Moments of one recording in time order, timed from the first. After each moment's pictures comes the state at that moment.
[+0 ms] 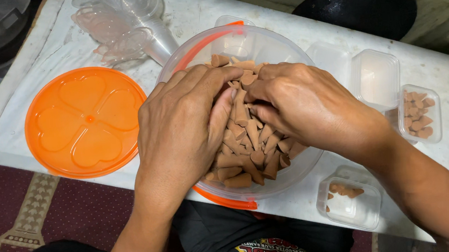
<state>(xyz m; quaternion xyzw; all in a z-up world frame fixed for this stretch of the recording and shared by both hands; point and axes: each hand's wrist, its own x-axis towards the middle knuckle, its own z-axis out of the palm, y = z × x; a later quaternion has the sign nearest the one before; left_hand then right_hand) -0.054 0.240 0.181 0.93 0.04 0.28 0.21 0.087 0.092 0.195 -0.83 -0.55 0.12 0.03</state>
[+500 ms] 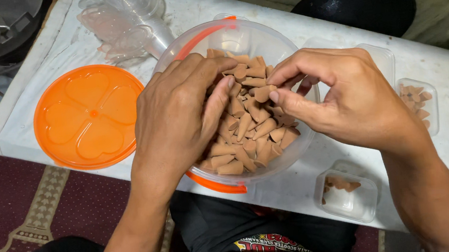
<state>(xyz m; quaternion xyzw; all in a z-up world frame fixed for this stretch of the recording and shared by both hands) -0.057 0.233 0.185 0.93 0.01 0.30 0.22 0.069 0.043 0.225 -0.76 -0.55 0.04 0.34</state>
